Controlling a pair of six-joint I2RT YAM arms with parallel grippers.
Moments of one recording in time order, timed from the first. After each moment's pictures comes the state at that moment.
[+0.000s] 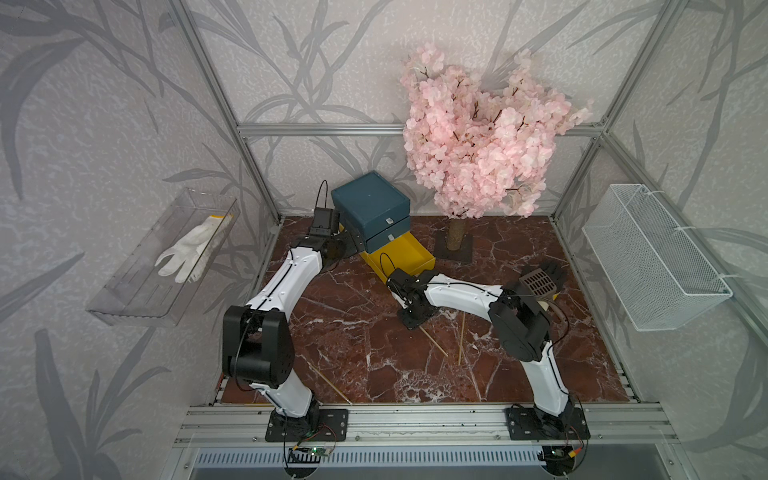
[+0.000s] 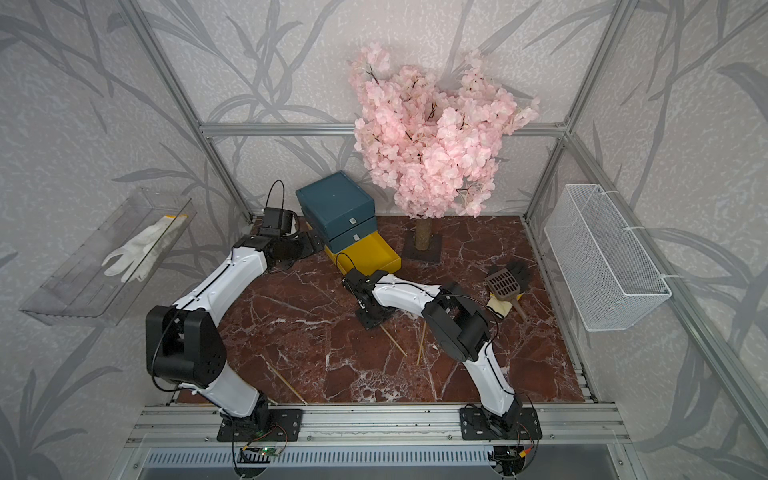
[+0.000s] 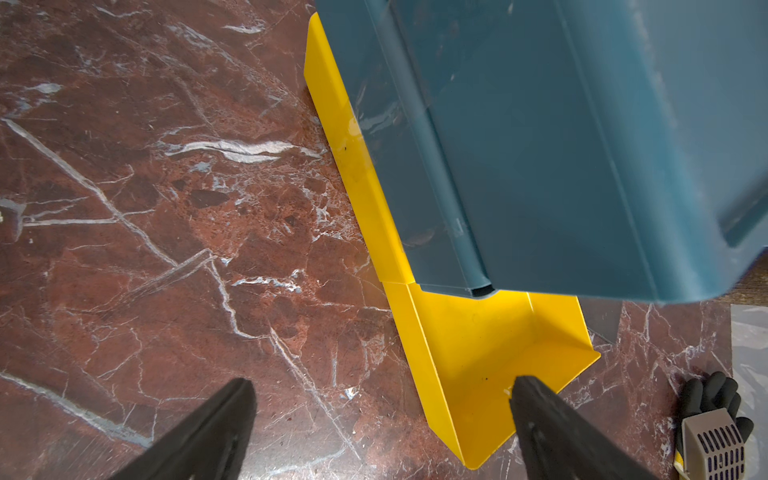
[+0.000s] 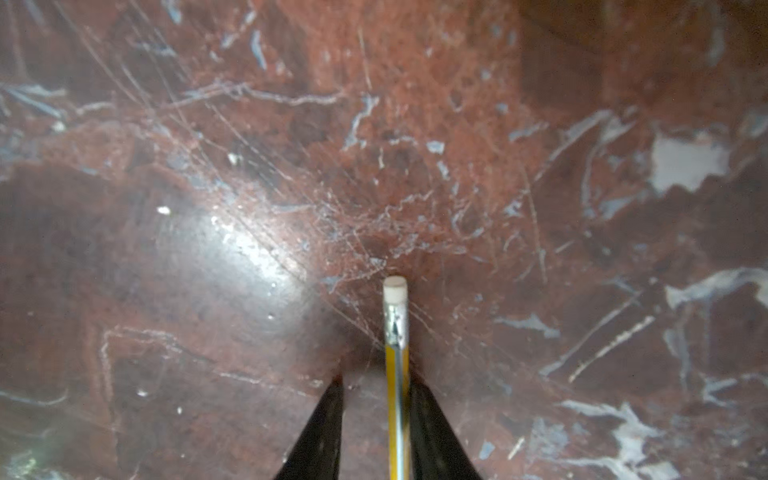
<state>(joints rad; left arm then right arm) -0.13 1.64 1.36 -0.59 0.07 -0.54 0.89 2.16 1.61 -0.89 0.02 0.26</state>
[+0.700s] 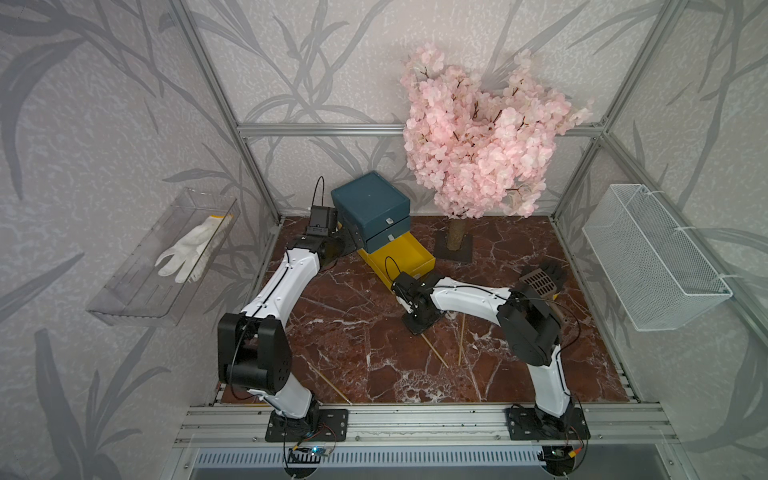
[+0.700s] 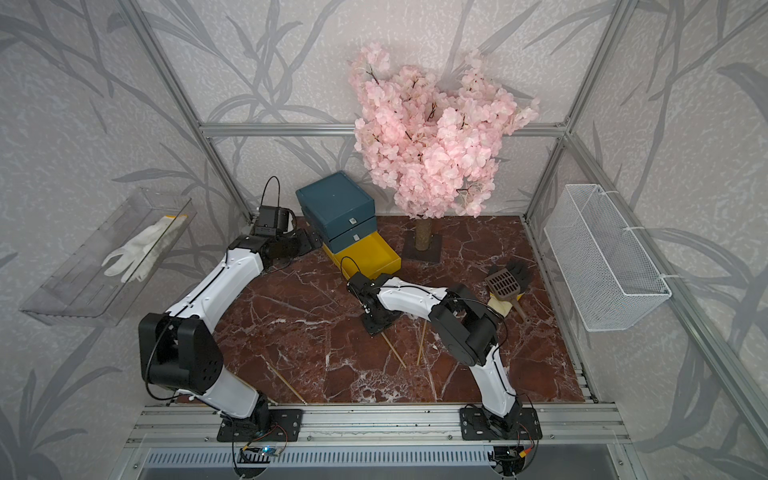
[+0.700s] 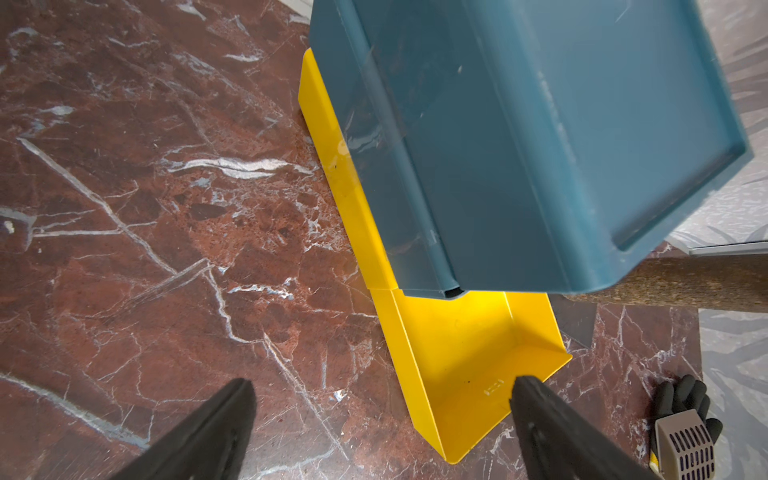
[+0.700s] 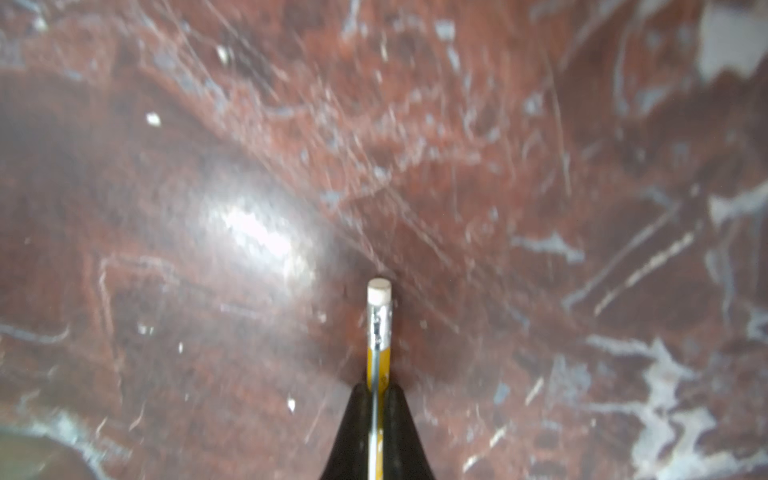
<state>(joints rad) -0.13 1.60 1.37 -0.58 0.07 -0.55 0.88 2.05 1.48 -0.87 -0.04 0.31</state>
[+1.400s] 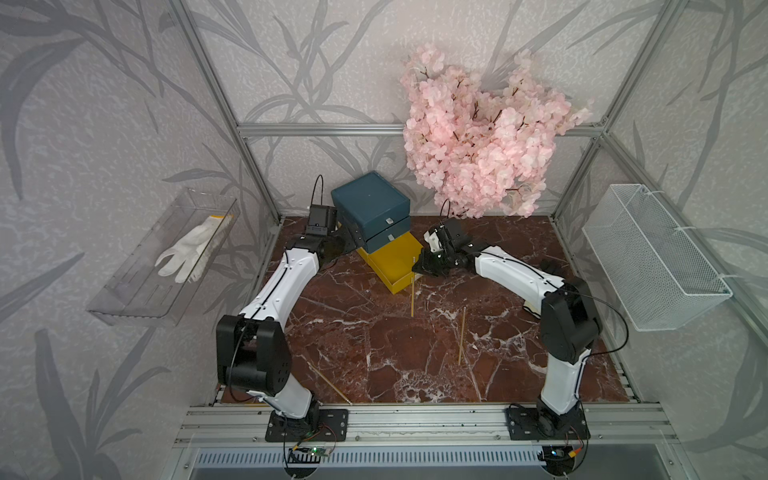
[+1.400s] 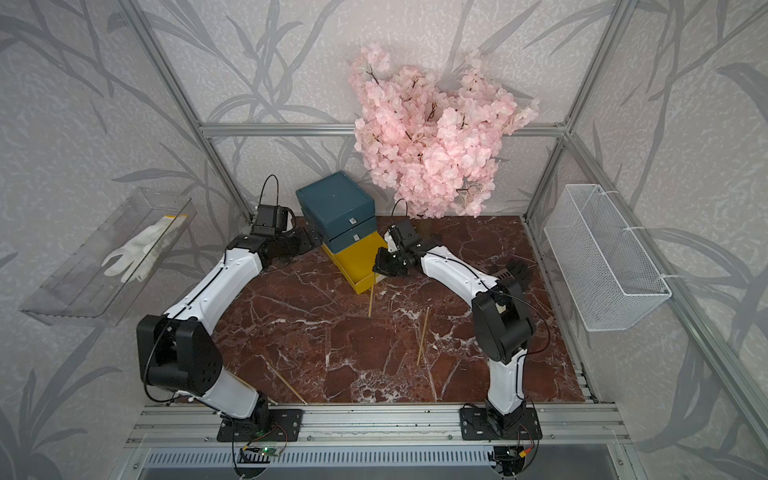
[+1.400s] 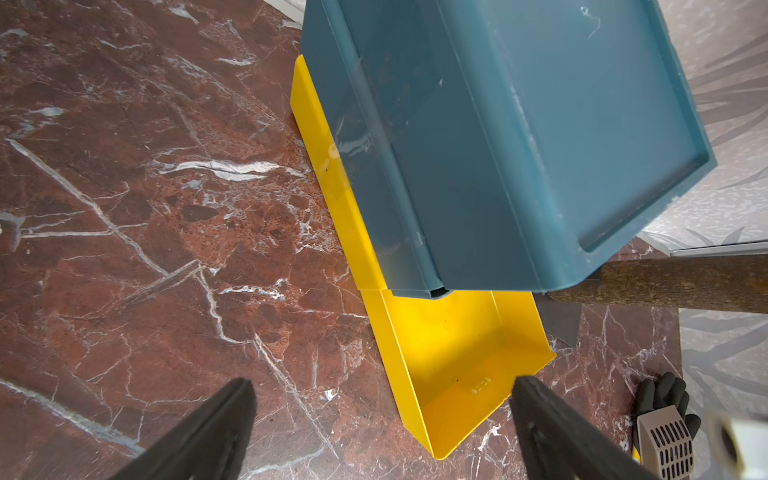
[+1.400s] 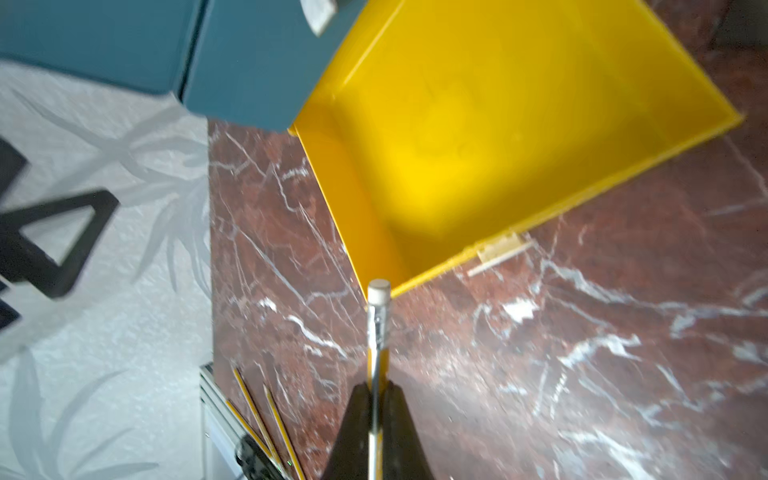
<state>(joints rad) -0.13 1.59 1.38 -0.58 0.09 -0.57 0.57 1.94 1.57 -0.48 -0.40 0.79</state>
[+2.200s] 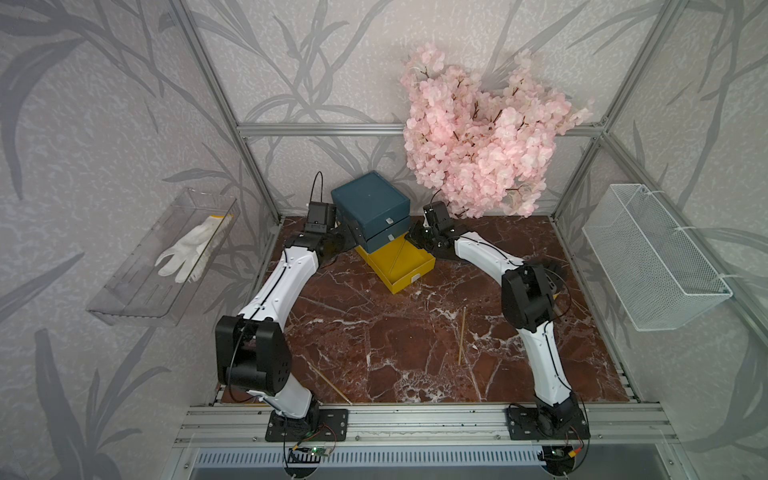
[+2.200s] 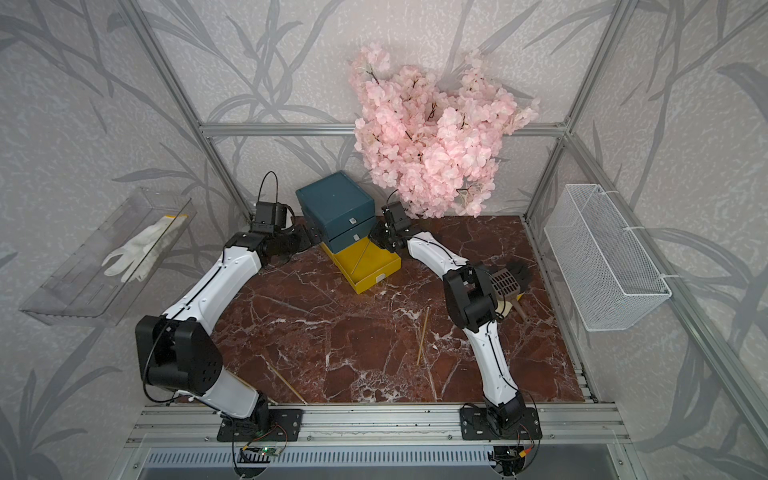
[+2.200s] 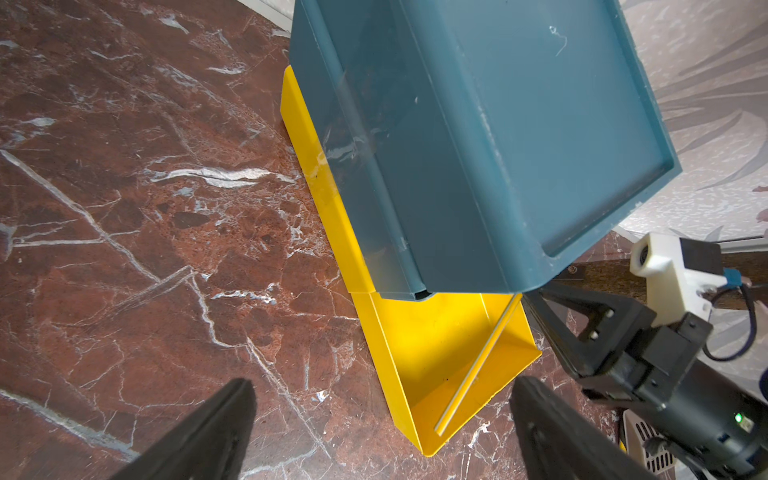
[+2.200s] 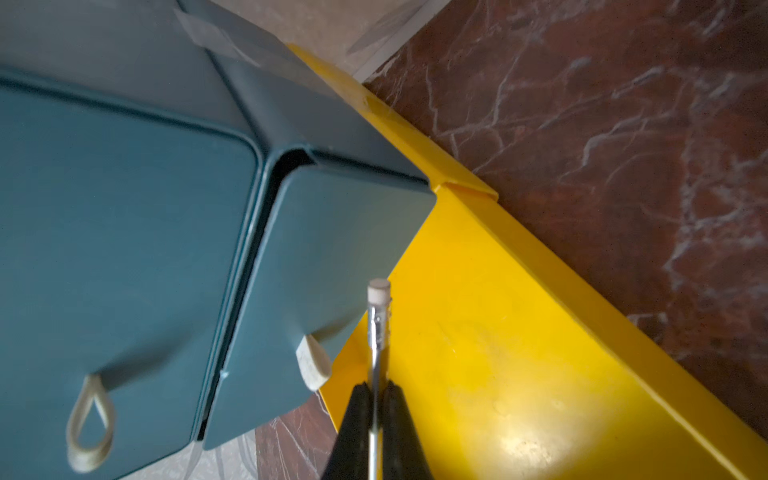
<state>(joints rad) -0.13 1.59 1.41 -0.59 0.10 -0.57 0.51 2.33 2.01 -0.35 -0.24 1.00</state>
